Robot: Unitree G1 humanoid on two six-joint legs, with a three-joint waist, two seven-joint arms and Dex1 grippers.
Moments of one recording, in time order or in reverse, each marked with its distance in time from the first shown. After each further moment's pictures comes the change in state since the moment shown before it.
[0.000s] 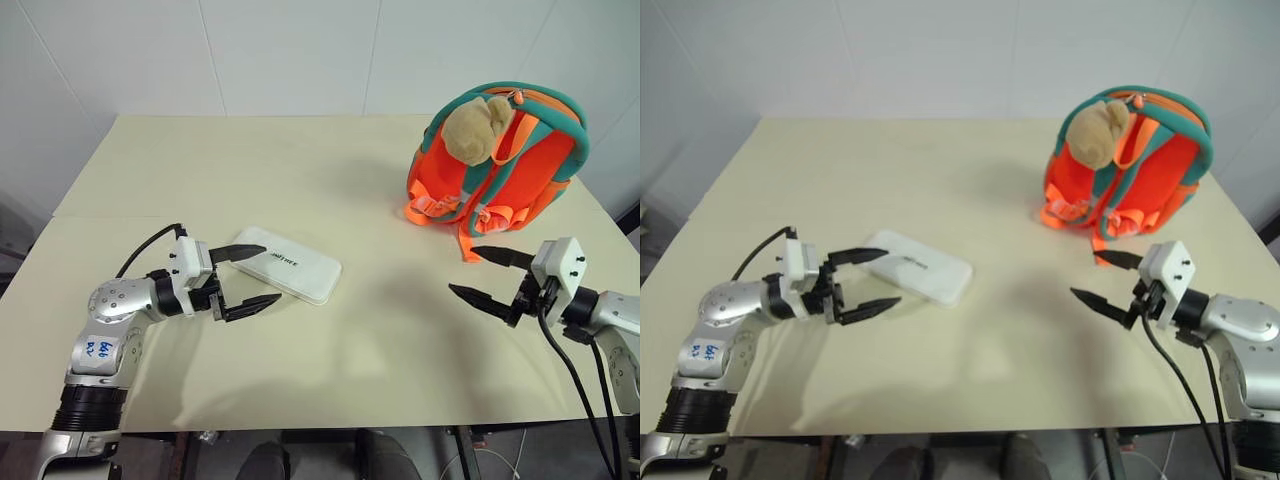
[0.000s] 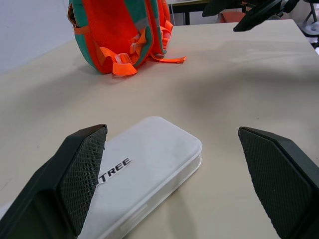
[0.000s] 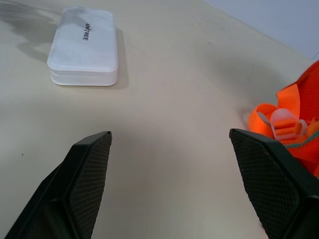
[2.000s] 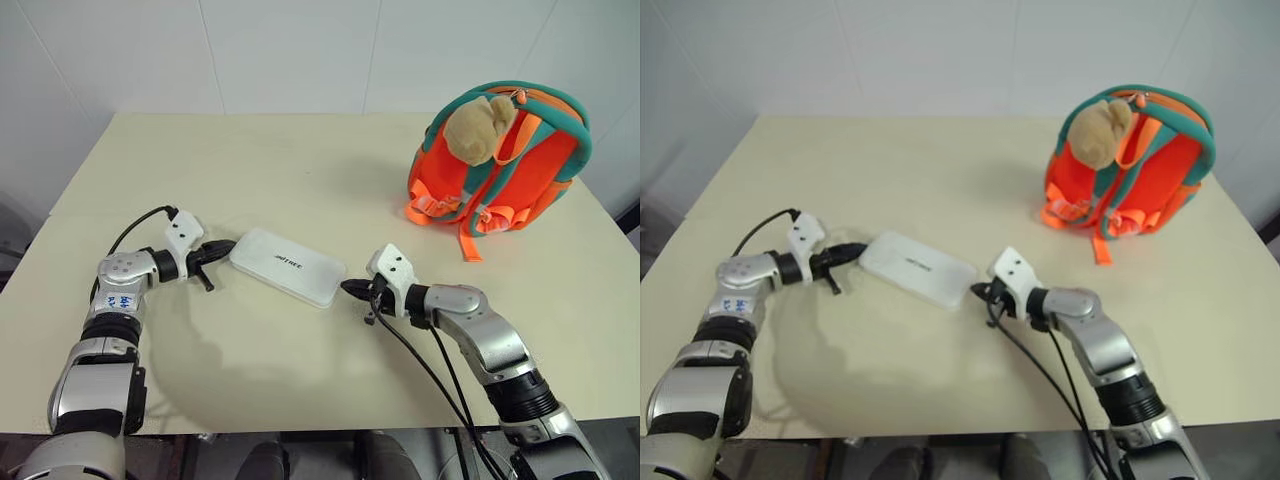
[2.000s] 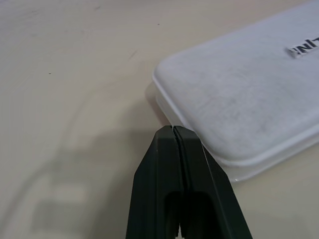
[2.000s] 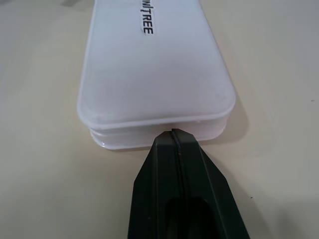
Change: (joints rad) left arm -0.457 -0.011 -0.020 0.997 0.353 -0.363 0.085; right arm -0.308 0.359 0.515 0.016 -0.259 0.372 -0.300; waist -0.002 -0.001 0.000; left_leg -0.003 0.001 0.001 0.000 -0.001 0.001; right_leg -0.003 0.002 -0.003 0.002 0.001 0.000
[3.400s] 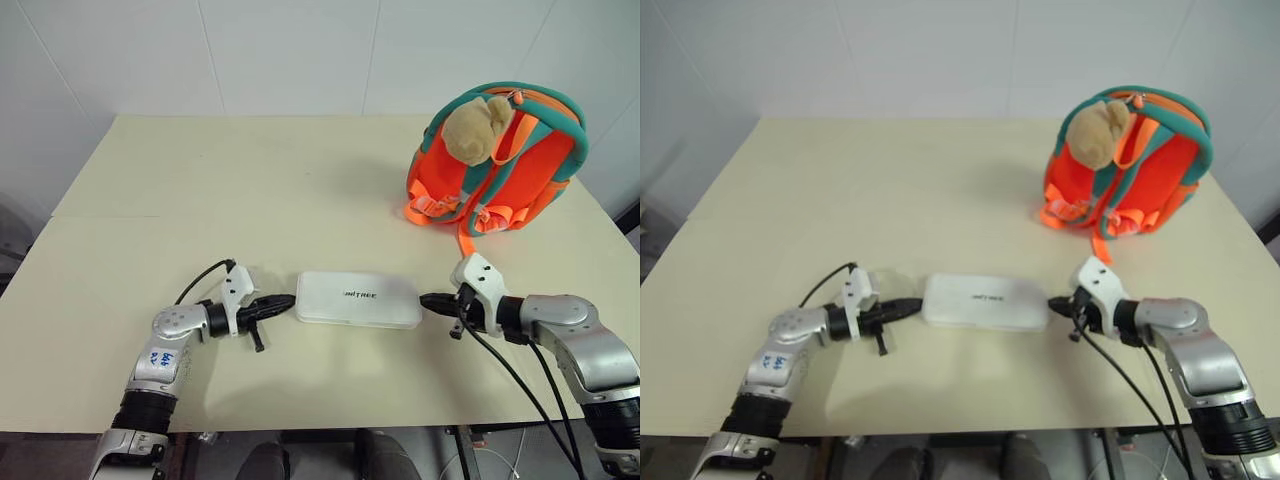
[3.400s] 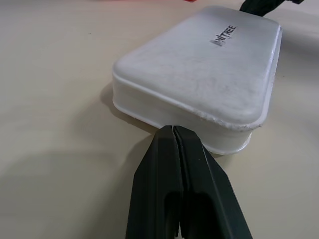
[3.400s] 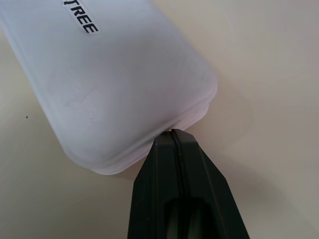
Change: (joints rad) left arm 0.467 -0.192 -0.096 -0.823 -0.141 0.422 0.002; right arm 0.197 -0.341 -0.240 -0.064 0.094 0.028 0.184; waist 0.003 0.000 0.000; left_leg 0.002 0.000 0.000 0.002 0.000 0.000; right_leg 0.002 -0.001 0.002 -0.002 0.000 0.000
